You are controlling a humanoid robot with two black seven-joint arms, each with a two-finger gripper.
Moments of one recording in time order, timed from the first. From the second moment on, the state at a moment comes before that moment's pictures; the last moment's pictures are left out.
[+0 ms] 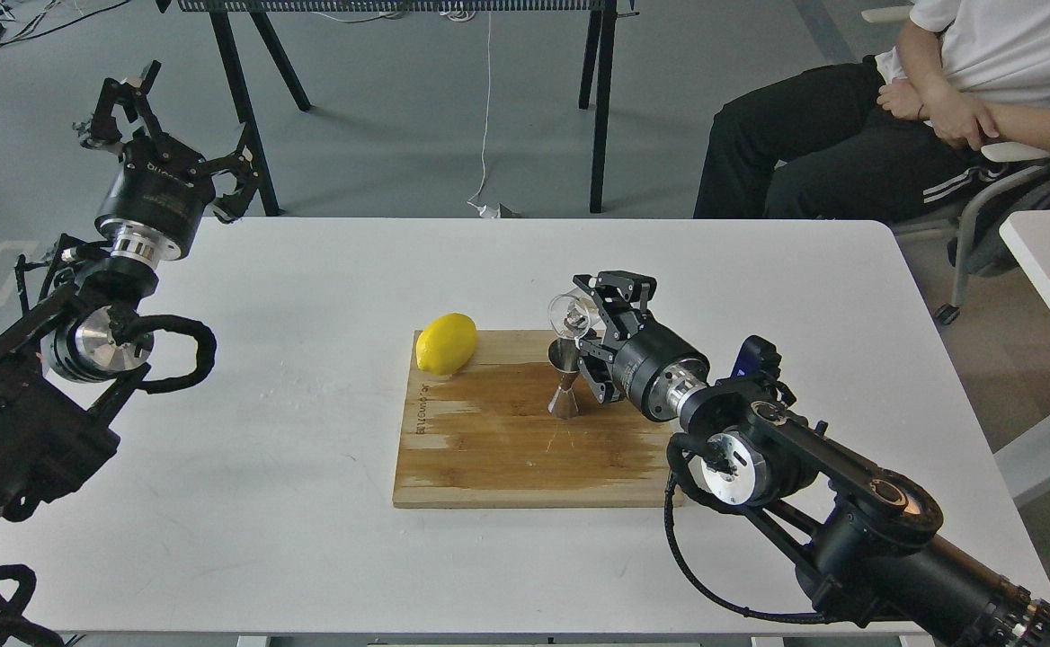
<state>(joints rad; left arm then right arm) -0.67 0.39 -0.91 -0.79 0.06 -0.33 -0.43 0.46 -0.11 0.73 1.32 -0.56 -0.28 -0.06</state>
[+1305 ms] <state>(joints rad) -0.67 0.40 -0.91 -0.79 0.06 -0.33 -0.43 0.55 -0.19 0.56 1.32 -0.79 -0.32 -0.04</state>
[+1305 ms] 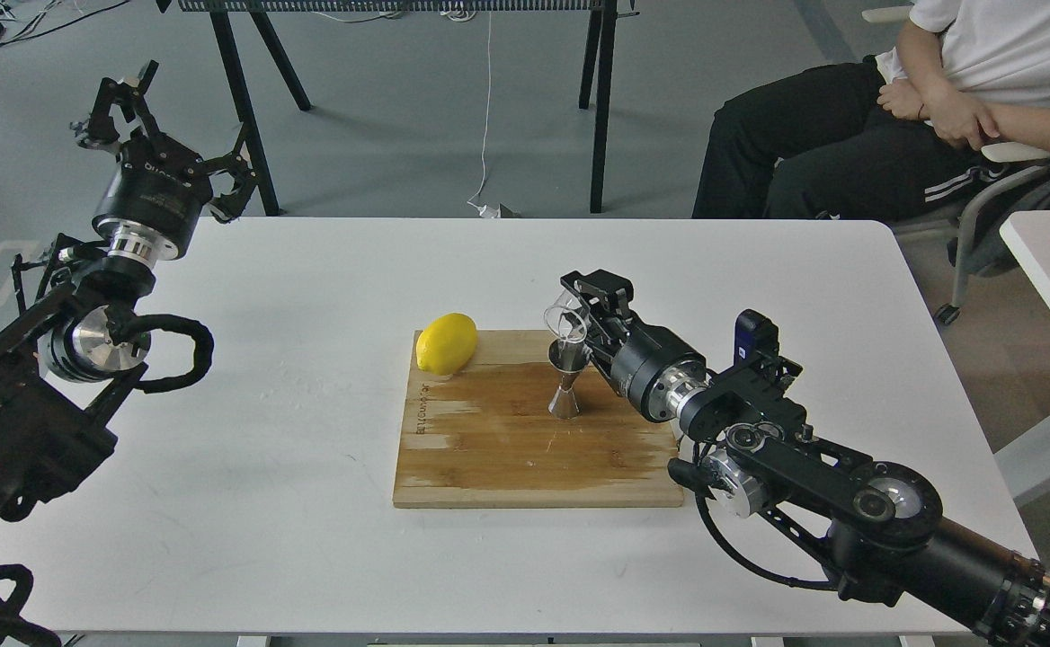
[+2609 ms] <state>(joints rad) -0.67 0.41 -0.91 -0.79 0.06 -0.33 -0.43 0.64 -0.26 0.36 1.30 -1.02 -0.37 0.04</state>
